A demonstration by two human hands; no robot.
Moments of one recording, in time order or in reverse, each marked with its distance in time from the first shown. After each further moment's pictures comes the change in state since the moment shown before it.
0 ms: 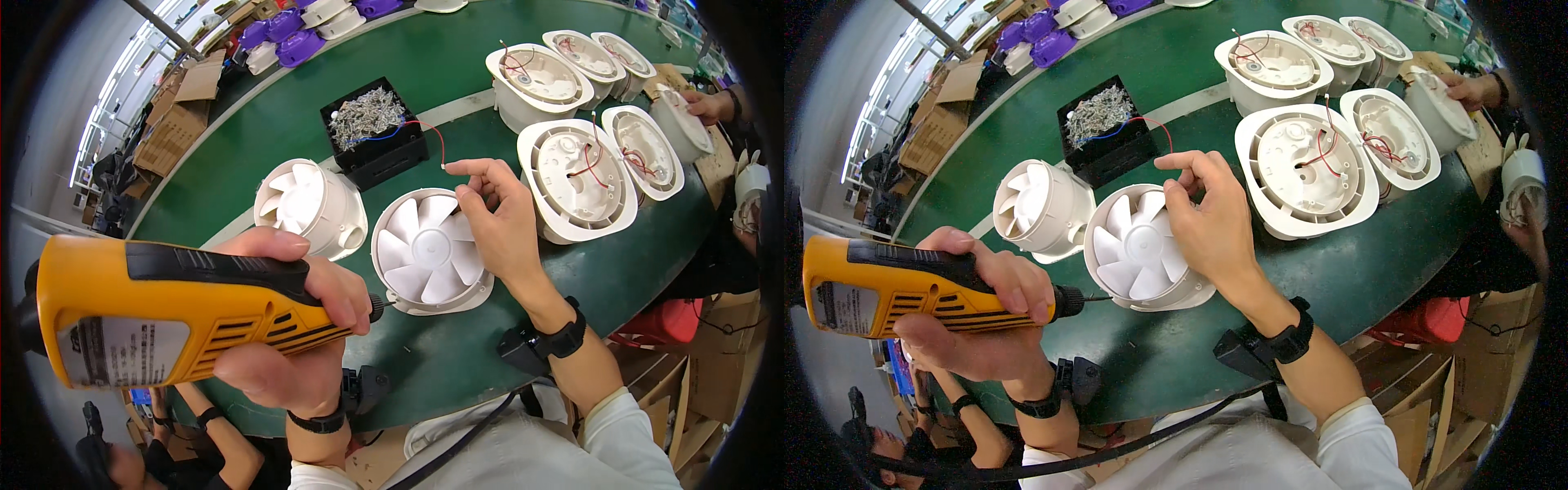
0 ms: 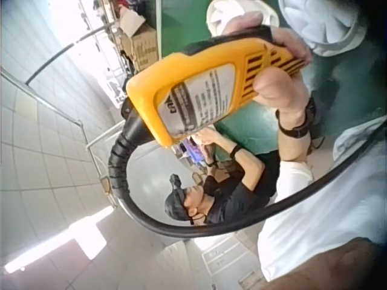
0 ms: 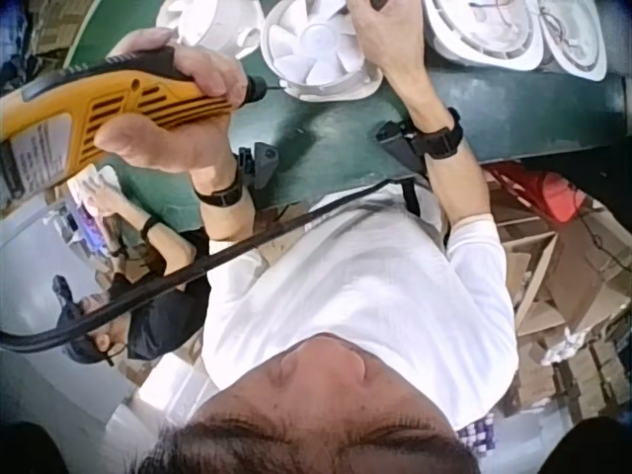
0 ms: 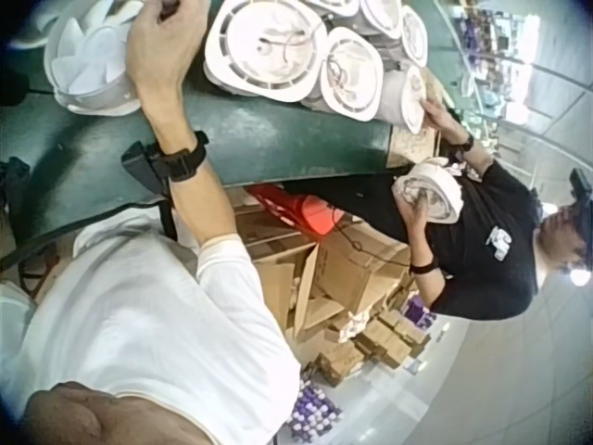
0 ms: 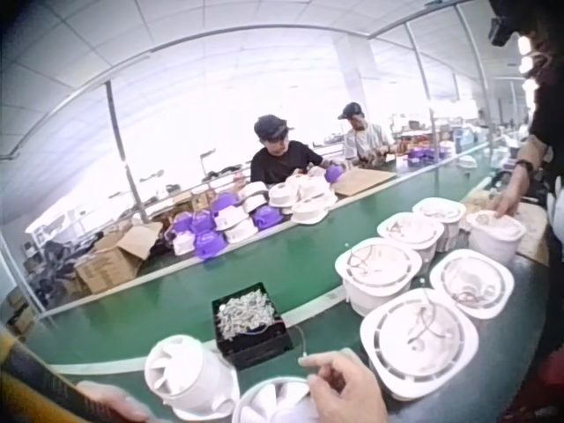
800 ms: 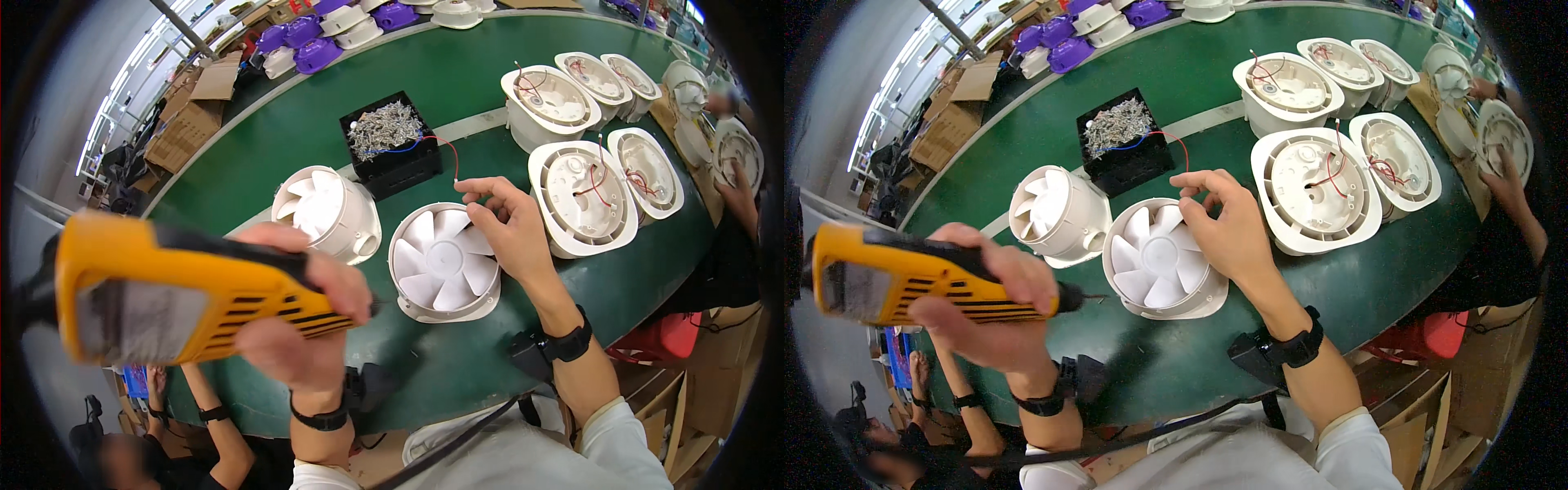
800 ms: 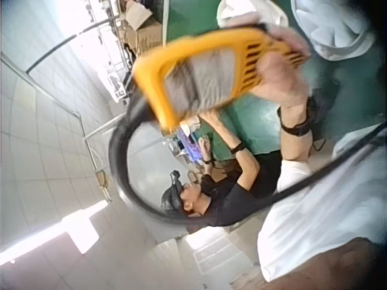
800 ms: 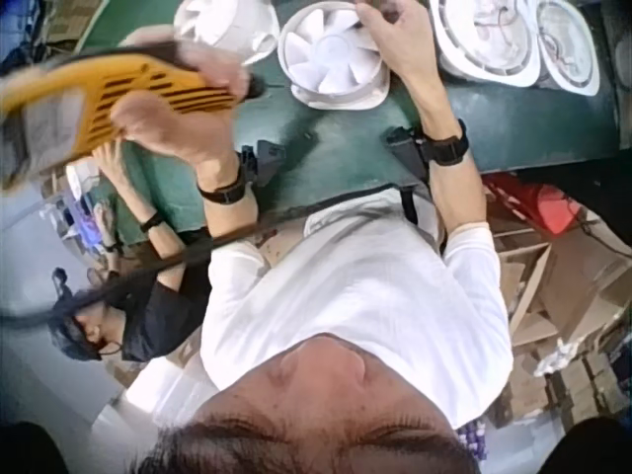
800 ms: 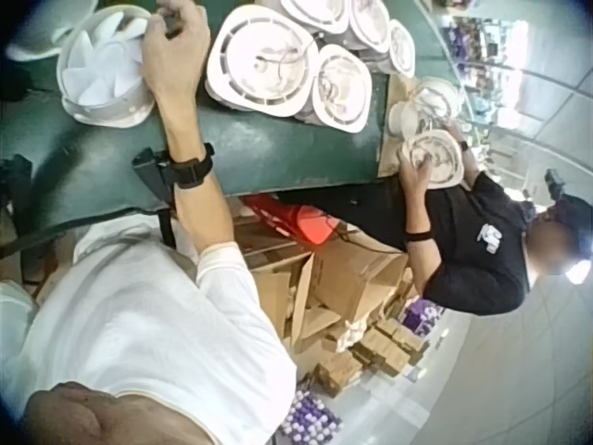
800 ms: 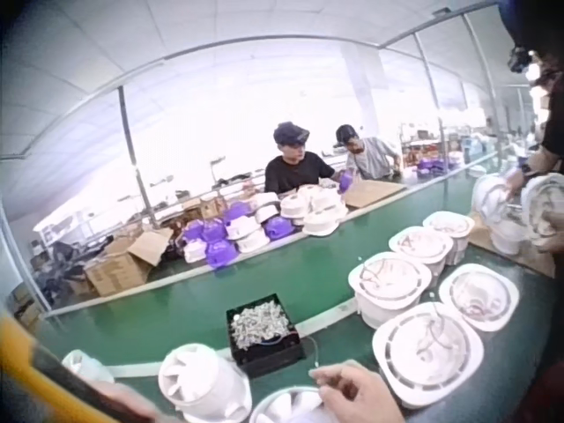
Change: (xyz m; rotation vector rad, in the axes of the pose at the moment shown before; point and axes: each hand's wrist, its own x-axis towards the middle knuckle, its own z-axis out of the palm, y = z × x) left_hand 0.007 0.004 0.003 0.069 0.165 0.016; right_hand 0.008 0.000 -0.012 0.038 -0.199 0.074
